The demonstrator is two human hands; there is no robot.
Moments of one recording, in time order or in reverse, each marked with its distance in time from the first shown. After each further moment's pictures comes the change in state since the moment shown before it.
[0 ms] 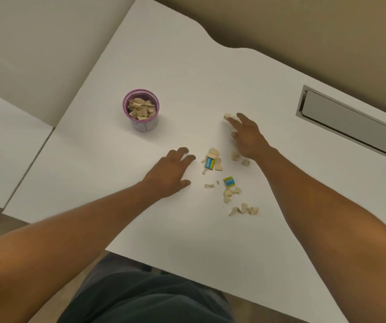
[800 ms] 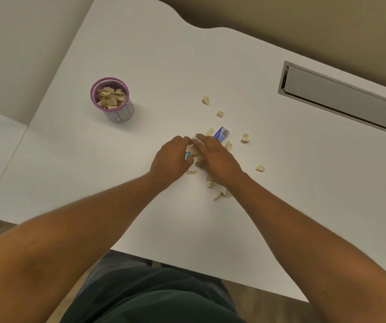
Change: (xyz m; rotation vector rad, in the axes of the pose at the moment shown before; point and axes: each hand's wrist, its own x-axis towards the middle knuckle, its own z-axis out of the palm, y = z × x) left_hand 0.037 0.062 0.025 -0.271 0.223 -0.157; right_hand -0.095 -0.030 0.061 0.044 0.043 -0.243
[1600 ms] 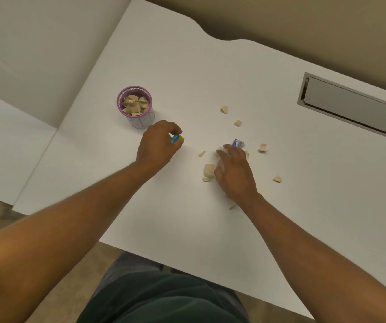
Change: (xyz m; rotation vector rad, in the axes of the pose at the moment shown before) left_hand 0.008 -0.038 -0.082 -0.089 0.226 -0.119; right_hand -0.016 -0.016 0.010 0.049 0.260 0.198
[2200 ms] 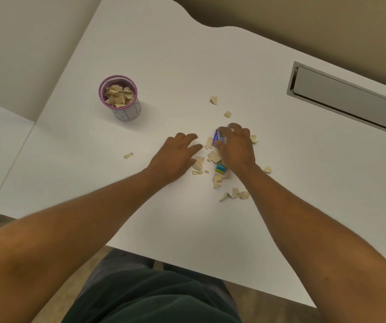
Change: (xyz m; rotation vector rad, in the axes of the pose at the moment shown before) left_hand -0.021 0.003 0.072 0.432 -0.218 0.537; right_hand 0.048 0.026 -0.019 -0.013 -0.087 0.227
